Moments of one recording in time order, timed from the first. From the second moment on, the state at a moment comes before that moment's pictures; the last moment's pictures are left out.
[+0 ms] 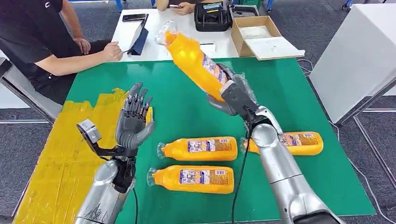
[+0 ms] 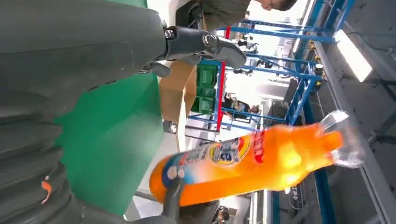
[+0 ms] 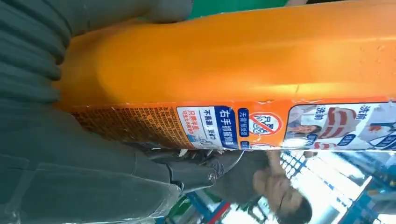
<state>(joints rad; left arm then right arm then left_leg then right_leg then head) -0.29 -0.17 -0.09 -1.25 0.24 -0.27 -0.54 -0.63 0.09 0.37 -1.01 0.48 0.12 -0.26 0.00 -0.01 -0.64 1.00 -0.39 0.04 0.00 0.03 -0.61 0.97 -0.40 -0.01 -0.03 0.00</state>
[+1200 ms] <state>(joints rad) -0.42 -0.17 -0.18 -1.10 0.31 -0.23 -0.48 -0.40 0.07 0.55 -1.20 0.48 0.06 -0.17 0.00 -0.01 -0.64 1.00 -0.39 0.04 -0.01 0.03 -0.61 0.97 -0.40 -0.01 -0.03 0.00</state>
